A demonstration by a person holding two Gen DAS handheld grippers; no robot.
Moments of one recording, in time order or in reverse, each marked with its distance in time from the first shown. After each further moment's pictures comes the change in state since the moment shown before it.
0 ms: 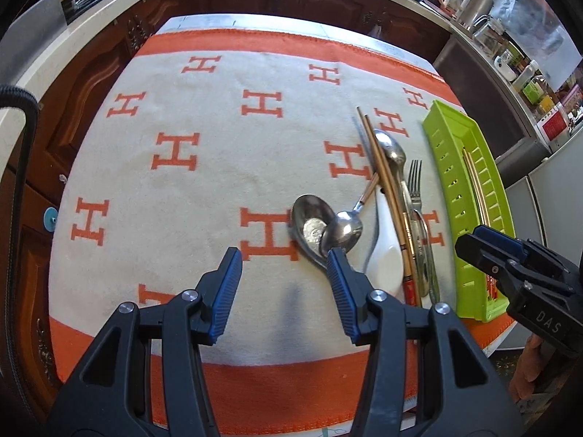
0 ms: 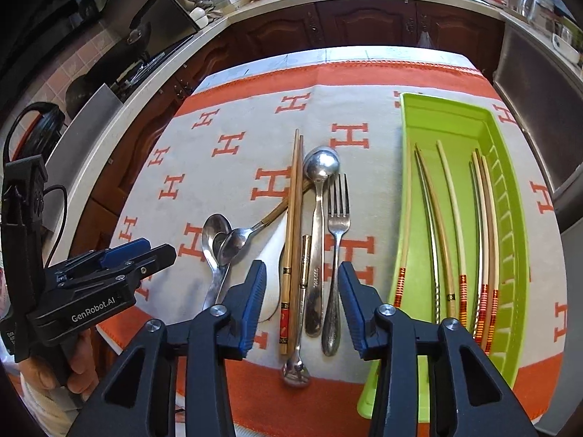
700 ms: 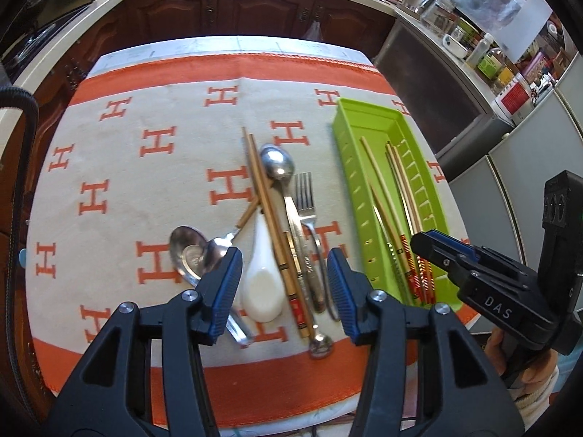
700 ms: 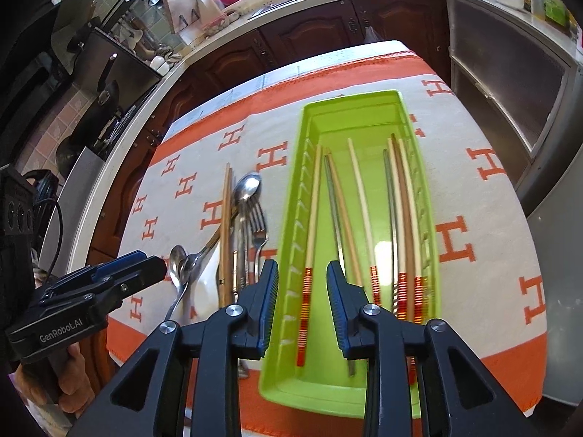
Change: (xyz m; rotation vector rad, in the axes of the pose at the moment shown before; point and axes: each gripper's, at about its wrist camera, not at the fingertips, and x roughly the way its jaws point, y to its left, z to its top) left arm -0.023 -0.107 0.018 0.131 -0.005 -0.092; right arm -0.036 -0.107 -0.014 0.204 -0.076 0.033
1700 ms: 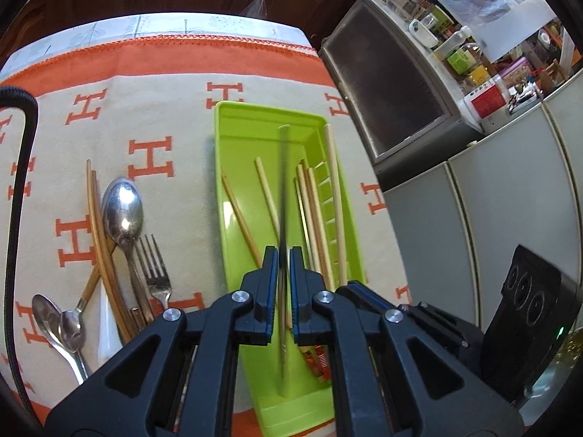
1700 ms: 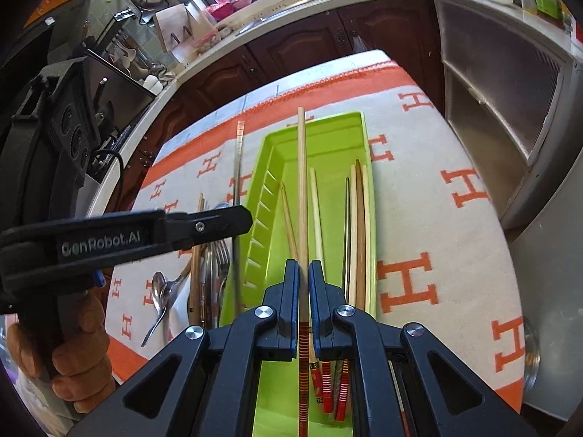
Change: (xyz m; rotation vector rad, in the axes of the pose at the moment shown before) left arm 0.096 -0.103 0.075 -0.008 0.119 -0.210; right arm 0.000 -0.062 0.027 0.053 -0.040 0.022
